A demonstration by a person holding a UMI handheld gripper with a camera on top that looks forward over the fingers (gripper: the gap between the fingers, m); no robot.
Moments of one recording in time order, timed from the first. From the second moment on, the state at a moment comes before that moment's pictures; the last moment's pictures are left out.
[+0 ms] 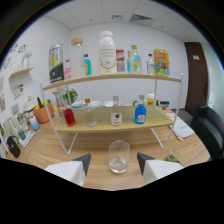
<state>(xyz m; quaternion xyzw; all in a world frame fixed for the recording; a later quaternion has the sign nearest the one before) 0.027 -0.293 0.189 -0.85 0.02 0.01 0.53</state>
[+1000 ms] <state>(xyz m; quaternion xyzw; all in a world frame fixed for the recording) 0.047 -0.112 0.184 -0.86 0.03 -0.01 0.52</state>
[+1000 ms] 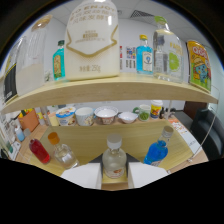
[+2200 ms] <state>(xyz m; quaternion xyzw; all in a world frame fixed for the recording) 0.139 -0.192 0.188 -0.65 -0.43 -0.48 0.40</state>
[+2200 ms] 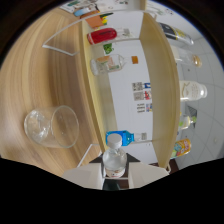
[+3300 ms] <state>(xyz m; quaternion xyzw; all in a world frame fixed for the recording) 0.113 -0.219 0.282 -0.72 -0.24 -0.25 0.60</state>
